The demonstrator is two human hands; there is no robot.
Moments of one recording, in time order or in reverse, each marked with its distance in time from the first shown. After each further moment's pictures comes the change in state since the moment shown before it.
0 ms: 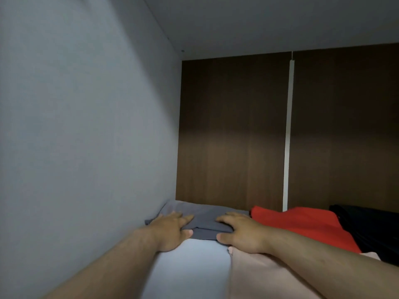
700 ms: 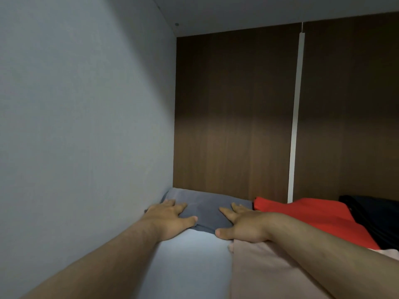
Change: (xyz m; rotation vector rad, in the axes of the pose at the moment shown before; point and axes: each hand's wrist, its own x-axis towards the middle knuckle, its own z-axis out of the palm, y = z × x) left_hand 0.035 -0.006 0.009 -0.022 0.095 -0.133; right_hand 0.029 0.024 -0.001 -0.149 -0.282 0.168
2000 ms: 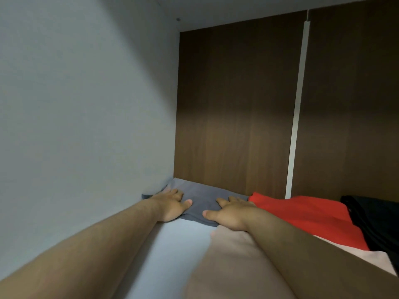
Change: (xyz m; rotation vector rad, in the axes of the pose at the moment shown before) left_hand 0.012 0.022 0.001 -0.011 -0.060 -0.082; right_hand 0.025 0.004 0.010 0.018 0.148 0.045
